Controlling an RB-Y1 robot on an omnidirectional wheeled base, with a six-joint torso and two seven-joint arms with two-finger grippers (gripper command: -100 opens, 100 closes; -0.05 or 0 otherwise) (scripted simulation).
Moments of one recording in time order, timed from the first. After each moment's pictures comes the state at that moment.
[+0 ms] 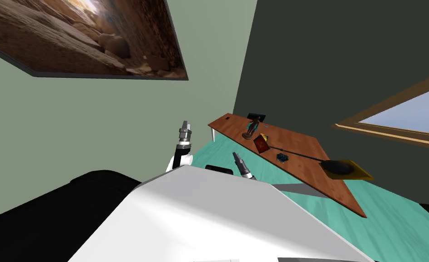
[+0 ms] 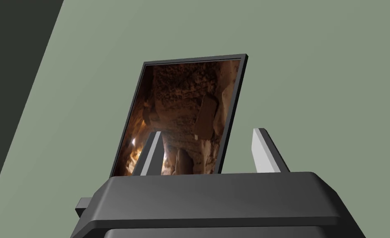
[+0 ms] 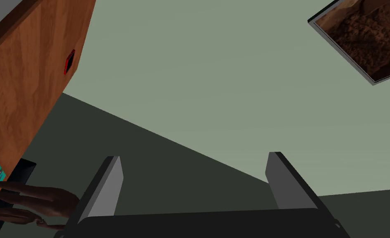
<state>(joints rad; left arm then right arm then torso) 0.49 0.00 0.02 -2.25 -0.08 -0.40 -0.09 0.64 -0.42 0.43 -1.86 0.04 -0.57 0.43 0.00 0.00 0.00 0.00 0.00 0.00</state>
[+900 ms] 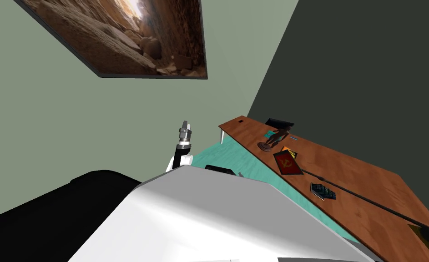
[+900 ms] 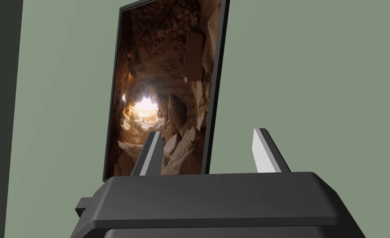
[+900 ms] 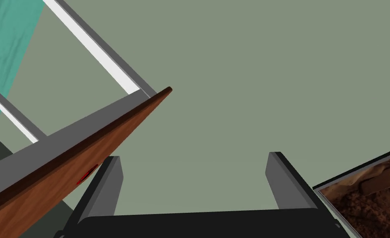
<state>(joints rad) 0.49 0.00 0.02 -2.25 -0.08 -0.40 -0.09 0.71 -0.63 0.54 -1.61 0.05 -0.58 0.61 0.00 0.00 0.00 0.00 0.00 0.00</state>
